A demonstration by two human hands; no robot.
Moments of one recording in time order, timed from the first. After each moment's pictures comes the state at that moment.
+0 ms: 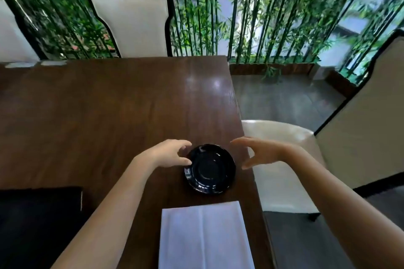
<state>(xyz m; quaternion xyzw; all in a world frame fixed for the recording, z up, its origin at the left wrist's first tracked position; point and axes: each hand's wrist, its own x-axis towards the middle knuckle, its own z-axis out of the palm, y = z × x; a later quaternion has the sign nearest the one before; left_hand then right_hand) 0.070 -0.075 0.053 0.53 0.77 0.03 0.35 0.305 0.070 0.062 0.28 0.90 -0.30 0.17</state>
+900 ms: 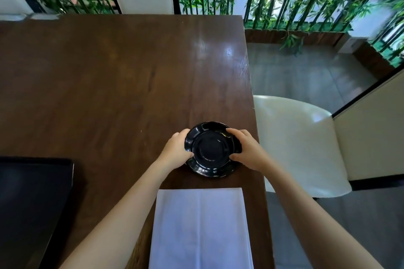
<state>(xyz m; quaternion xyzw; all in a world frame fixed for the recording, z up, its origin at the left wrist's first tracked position) 0.100 -0.078 -0.035 0.41 0.82 0.21 0.33 0.283 0.045 -0.046 0.37 0.83 -0.42 0.00</state>
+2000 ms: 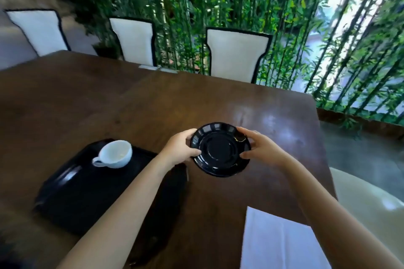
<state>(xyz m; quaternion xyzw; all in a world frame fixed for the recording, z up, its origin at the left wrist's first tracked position) -0.036 -0.303 0.120 0.29 0.80 0.45 0.27 0.115 -0.105 0.122 0.21 0.88 -0.42 -0.03</state>
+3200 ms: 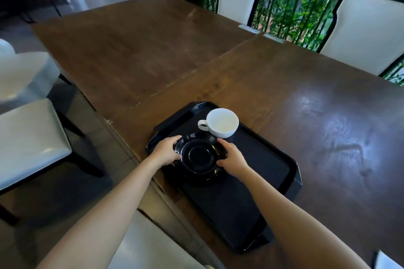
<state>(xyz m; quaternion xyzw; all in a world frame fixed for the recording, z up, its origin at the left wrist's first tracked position) -0.194 -0.599 -0.025 0.07 0.91 0.33 0.24 -0.118 -0.389 -0.037 0.15 0.88 -0.44 0.13</state>
